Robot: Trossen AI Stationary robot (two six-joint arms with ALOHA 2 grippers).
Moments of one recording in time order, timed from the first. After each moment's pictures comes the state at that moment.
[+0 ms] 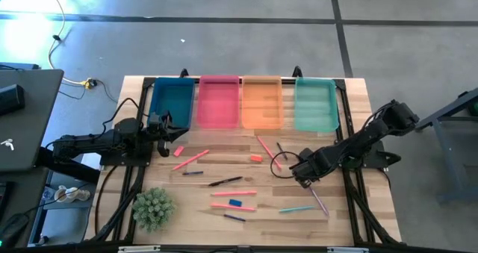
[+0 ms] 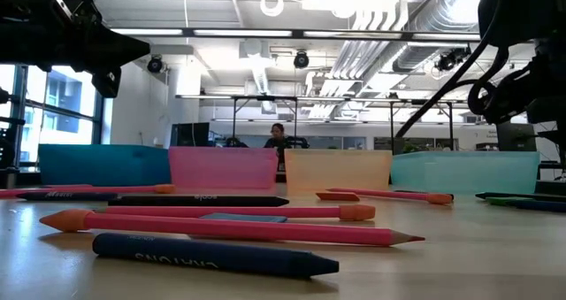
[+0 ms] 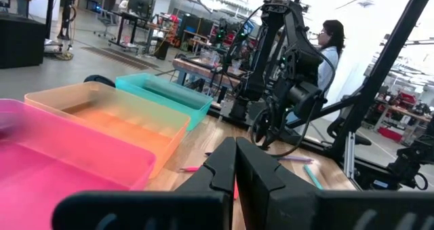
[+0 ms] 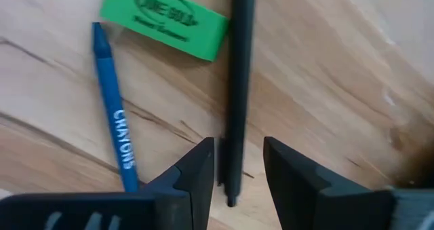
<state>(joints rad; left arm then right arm) 0.23 0.03 0.01 0.07 -0.04 -0.31 0.45 1.46 0.70 -0.88 -0.03 1.32</state>
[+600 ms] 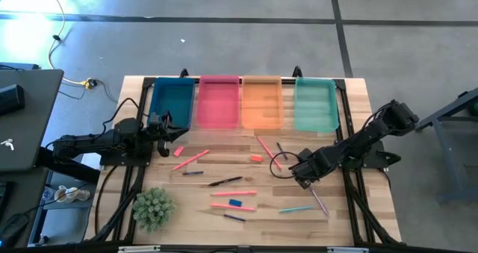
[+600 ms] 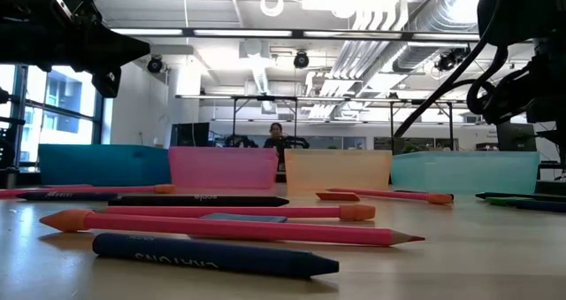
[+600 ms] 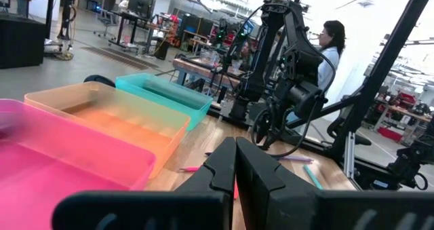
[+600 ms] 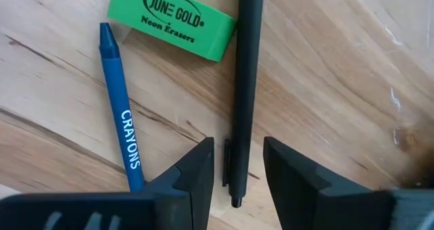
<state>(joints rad) 0.23 0.03 0.01 0.07 -0.04 -0.31 0.45 1.46 0.70 -0.88 -0.03 1.32</state>
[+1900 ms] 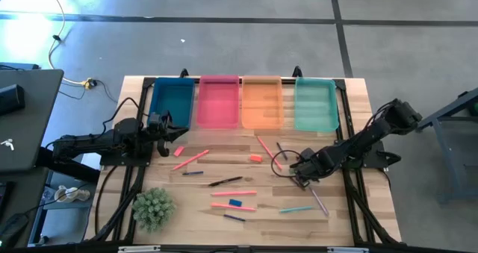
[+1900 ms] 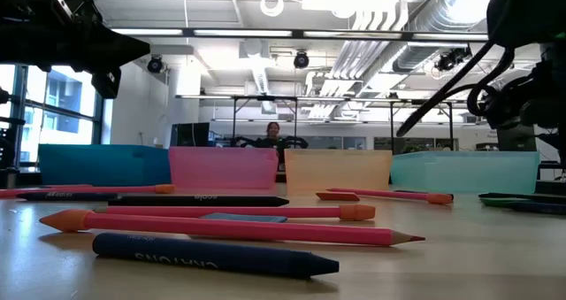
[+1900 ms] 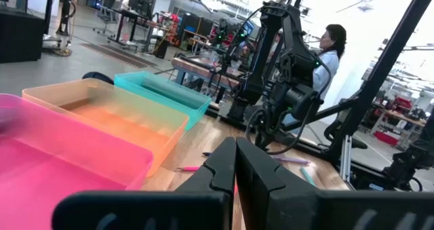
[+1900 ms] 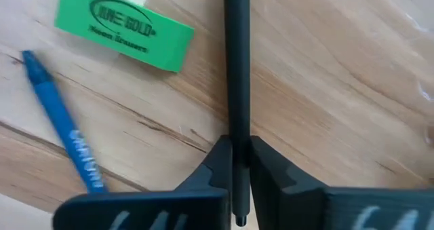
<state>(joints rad) 0.23 0.03 0.01 0.07 -0.04 -0.34 0.46 1.41 0.64 -0.82 -0.02 1.42</state>
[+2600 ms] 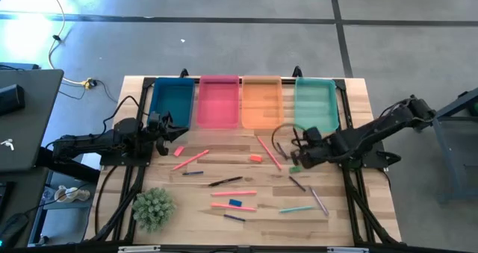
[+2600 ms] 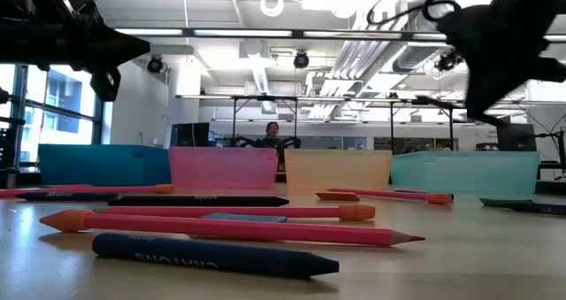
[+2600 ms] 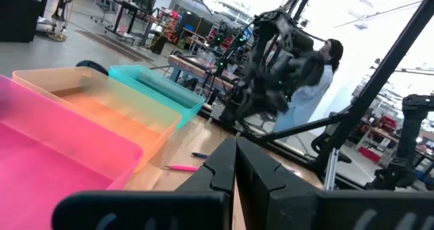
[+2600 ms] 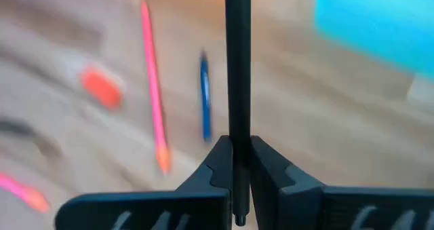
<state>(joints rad) 0.23 0.03 0.01 0.08 -0.04 -0.45 0.34 1.14 0.79 -0.94 0.45 1.48</state>
